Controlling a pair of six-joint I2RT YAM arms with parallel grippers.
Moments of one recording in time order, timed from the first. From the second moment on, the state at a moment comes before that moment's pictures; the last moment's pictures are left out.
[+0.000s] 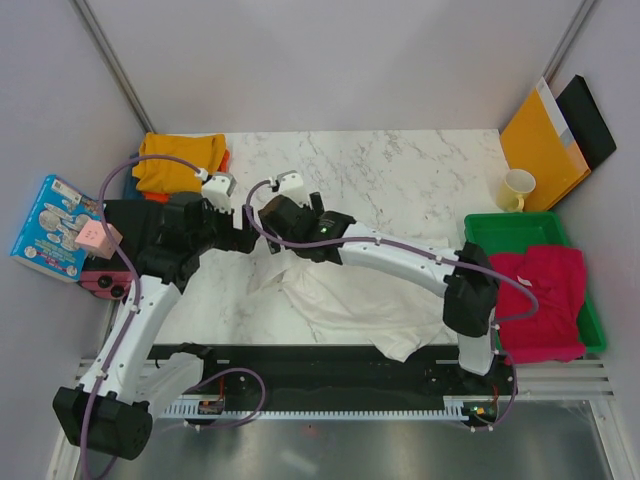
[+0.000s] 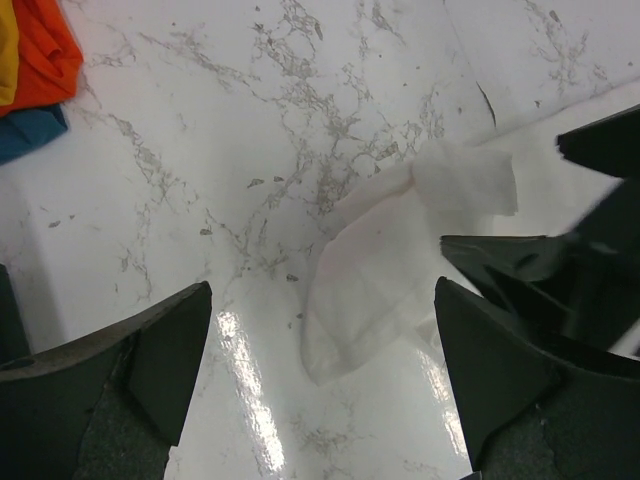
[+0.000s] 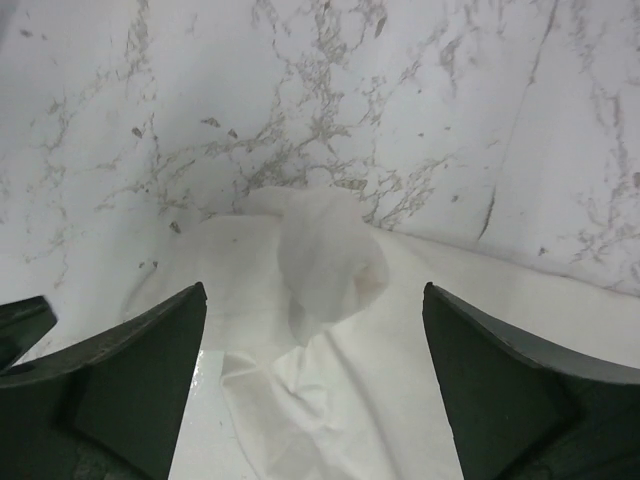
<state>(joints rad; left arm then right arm) -0.21 0.94 0.91 -0.52 0.16 -0.01 1.07 1.97 1.76 -0.60 0.55 0.50</state>
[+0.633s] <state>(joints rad) -0.35 1.17 0.91 -0.47 0.32 0.04 1.02 1.38 1.28 -0.58 0.77 0.64</state>
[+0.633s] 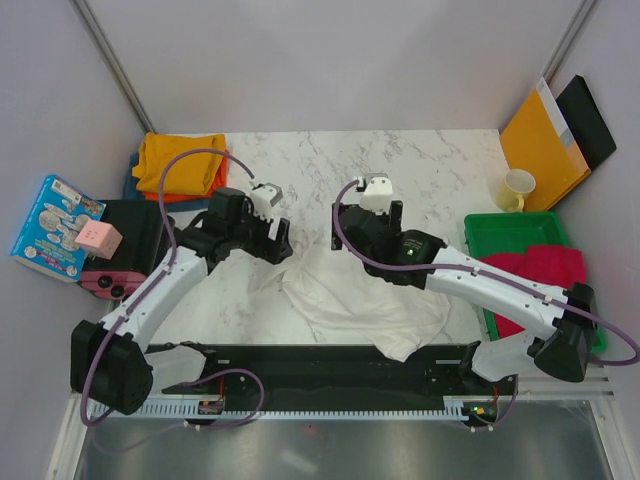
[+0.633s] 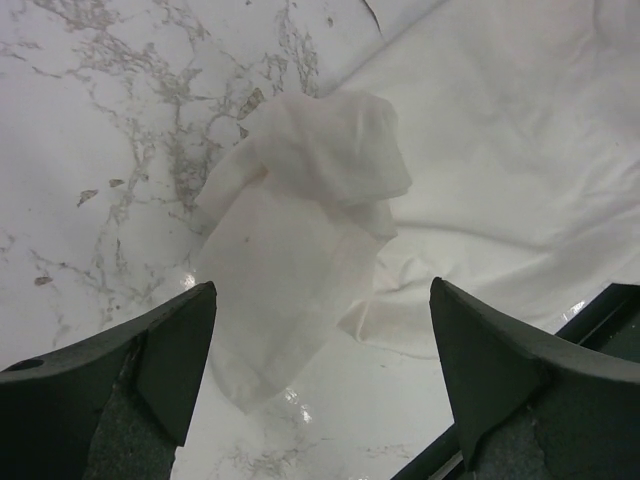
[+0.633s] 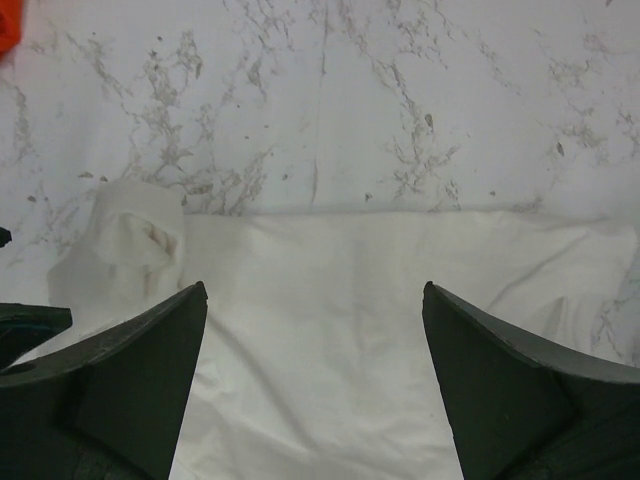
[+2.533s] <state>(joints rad) -0.46 1.56 1.05 -0.36 0.31 0.08 1.02 1.16 0.98 -0.75 0.85 0.90</state>
